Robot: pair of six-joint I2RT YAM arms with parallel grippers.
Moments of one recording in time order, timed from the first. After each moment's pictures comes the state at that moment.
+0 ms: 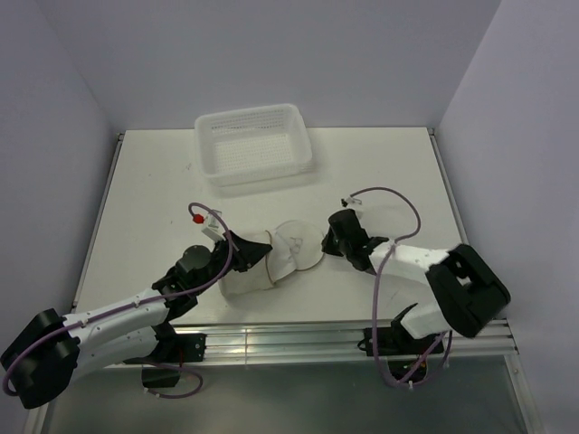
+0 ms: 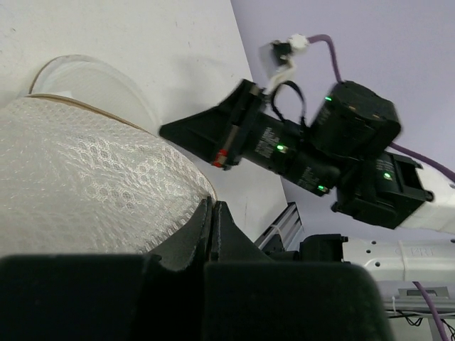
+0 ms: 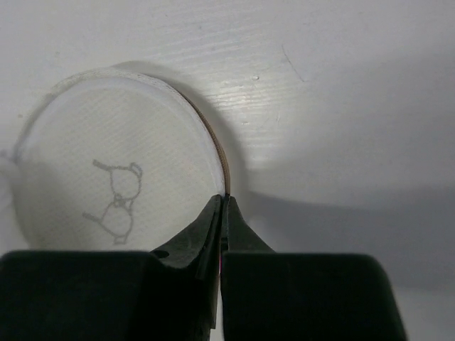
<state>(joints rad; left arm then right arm) -0.83 0.93 0.26 0.56 -0.04 -1.05 0.61 1.44 0.55 0.10 0.22 0.73</state>
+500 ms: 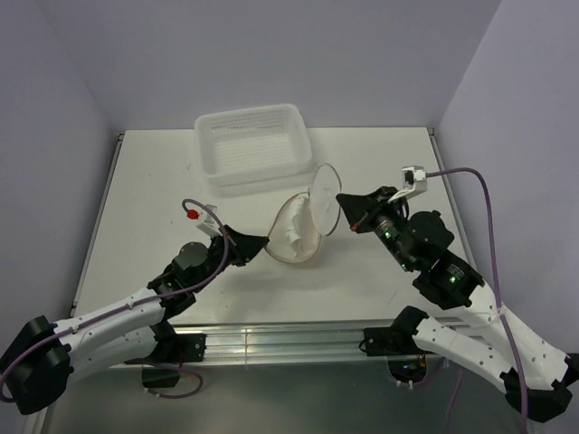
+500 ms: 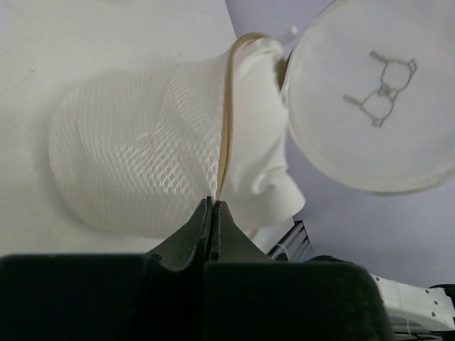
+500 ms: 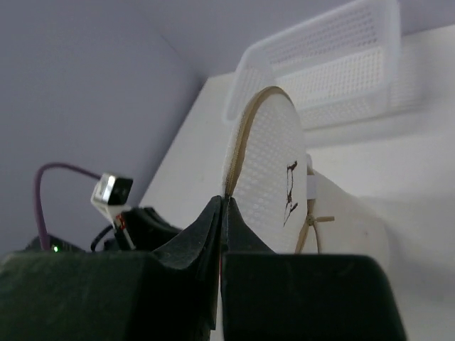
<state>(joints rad) -0.83 0.88 0.31 0.49 -0.10 -1.00 0.75 0.66 0.85 -0.20 0.29 0.63</state>
